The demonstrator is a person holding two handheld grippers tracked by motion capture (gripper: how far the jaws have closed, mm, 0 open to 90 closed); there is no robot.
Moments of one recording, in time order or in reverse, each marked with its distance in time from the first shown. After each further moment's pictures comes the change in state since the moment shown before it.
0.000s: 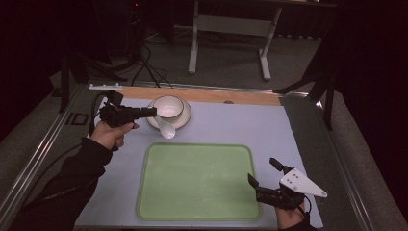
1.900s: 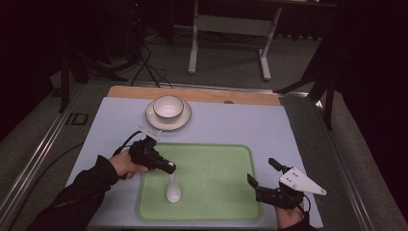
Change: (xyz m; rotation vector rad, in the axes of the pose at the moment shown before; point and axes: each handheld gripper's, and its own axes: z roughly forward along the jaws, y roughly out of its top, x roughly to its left) left arm 0.006 -0.092 0.080 0.474 -0.393 0.222; right arm -0.002 -0.002 0.003 0.014 0.020 0.017
